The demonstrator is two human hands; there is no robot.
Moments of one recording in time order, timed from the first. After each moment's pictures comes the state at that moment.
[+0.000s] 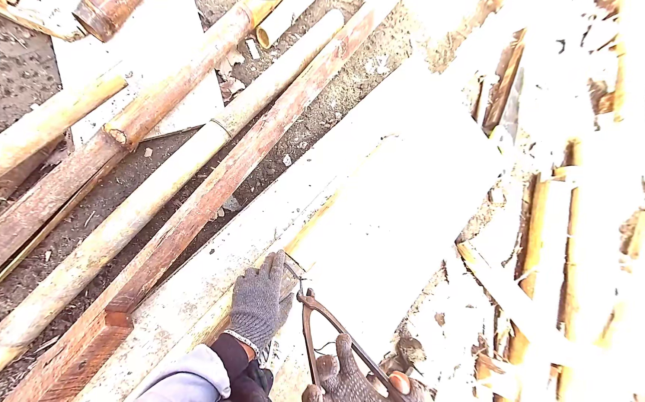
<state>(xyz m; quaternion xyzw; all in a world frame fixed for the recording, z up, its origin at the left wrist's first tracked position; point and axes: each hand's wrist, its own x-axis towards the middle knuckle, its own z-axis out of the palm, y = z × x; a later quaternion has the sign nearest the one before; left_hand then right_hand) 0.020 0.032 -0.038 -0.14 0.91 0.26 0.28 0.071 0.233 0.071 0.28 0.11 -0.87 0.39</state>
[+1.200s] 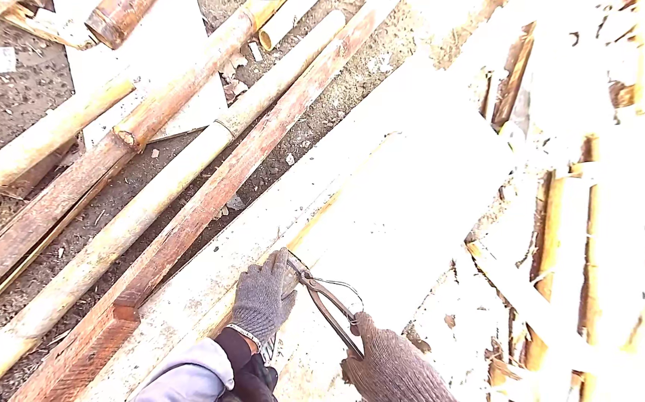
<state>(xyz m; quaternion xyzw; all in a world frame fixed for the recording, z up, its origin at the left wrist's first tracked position) 0.023 0.032 -0.041 -0.15 0.91 0.27 0.27 -0.028 0.222 0.092 -0.03 0.84 0.05 0.53</state>
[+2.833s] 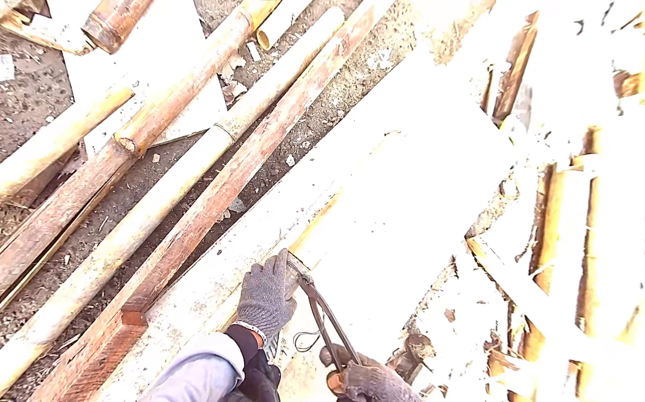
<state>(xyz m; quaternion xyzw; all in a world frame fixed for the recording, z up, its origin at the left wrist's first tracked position) 0.016 0.031 -0.041 -0.15 0.90 0.27 0.31 0.019 0.243 0.085 0.27 0.48 -0.54 0.64</state>
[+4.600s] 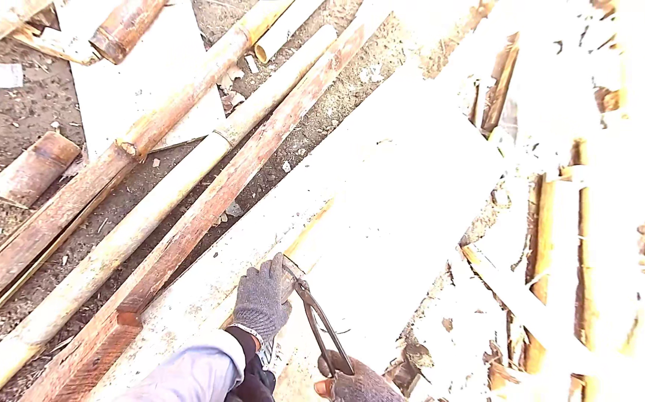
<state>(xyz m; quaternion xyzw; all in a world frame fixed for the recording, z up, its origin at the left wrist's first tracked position) 0.012 0.034 -0.038 -0.16 0.90 0.25 0.32 0.023 0.252 0.065 0.23 0.54 -0.49 0.65</state>
